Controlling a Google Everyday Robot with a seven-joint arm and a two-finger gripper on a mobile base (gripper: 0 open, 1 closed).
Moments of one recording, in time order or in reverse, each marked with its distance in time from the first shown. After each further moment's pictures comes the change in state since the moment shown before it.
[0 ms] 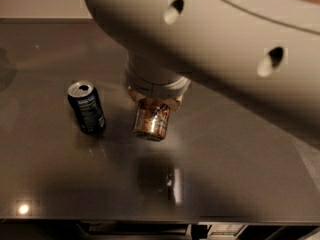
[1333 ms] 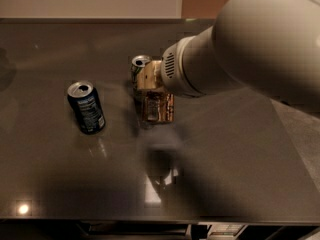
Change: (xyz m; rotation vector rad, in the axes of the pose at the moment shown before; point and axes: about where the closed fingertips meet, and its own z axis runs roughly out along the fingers) arm 0.030 -0.003 0.000 0.417 0.185 -0.293
